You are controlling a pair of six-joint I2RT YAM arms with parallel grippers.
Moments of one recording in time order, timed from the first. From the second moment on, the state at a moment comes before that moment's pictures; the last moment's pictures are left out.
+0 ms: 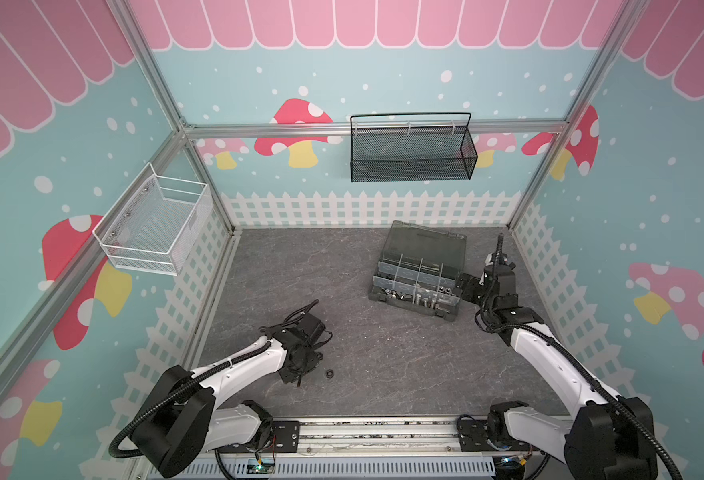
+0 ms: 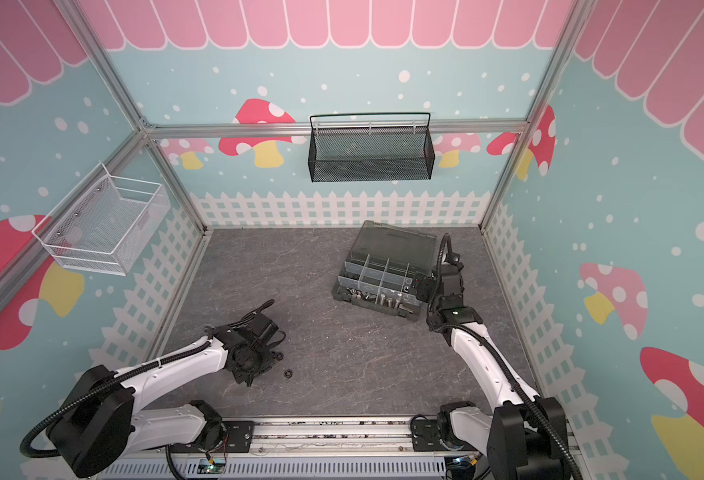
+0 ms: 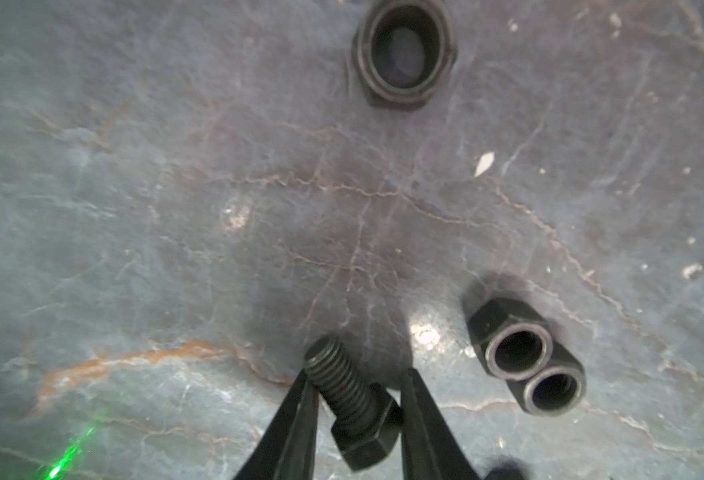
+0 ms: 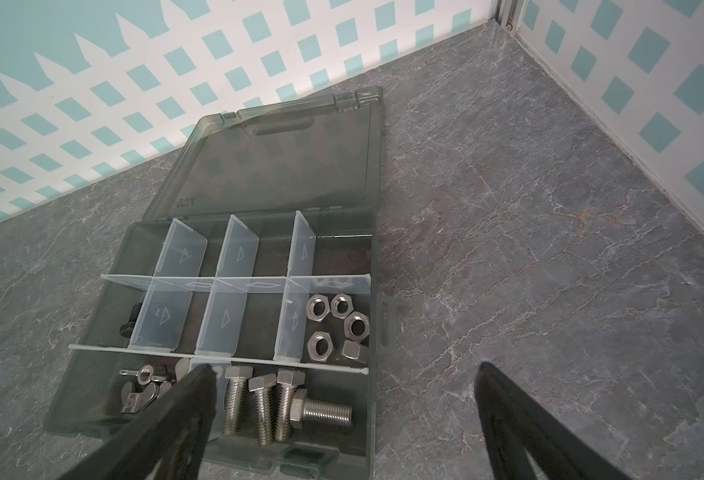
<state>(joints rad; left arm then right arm) -0.56 1.26 0.58 -0.80 -0.10 -1.16 0.15 1.15 0.75 -0.20 0.18 0.41</state>
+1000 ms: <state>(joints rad) -0.54 1.28 0.92 -0.75 -0.24 -0.94 0.15 1.15 0.75 -0.20 0.16 0.42</state>
